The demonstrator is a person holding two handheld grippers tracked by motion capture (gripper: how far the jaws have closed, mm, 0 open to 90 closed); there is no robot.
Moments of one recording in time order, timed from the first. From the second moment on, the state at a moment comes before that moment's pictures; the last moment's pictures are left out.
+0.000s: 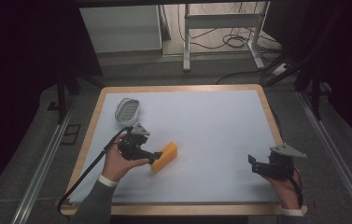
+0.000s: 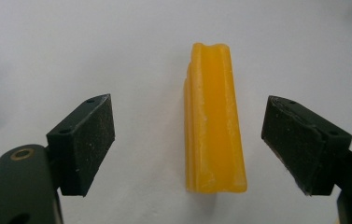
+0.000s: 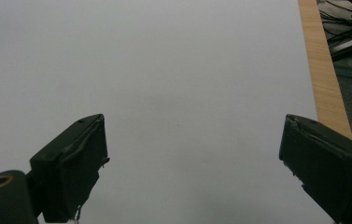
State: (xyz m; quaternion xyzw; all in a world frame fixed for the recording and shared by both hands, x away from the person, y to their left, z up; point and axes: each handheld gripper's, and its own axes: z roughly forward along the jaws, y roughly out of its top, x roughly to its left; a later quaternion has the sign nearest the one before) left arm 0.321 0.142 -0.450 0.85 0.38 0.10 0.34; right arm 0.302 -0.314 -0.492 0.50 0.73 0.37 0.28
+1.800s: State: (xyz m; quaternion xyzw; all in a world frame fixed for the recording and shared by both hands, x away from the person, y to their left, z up) left arm 0.345 0.100 -0.494 0.88 0.39 0.05 0.27; right arm 0.303 -0.318 -0.495 0.51 0.73 0.36 0.29
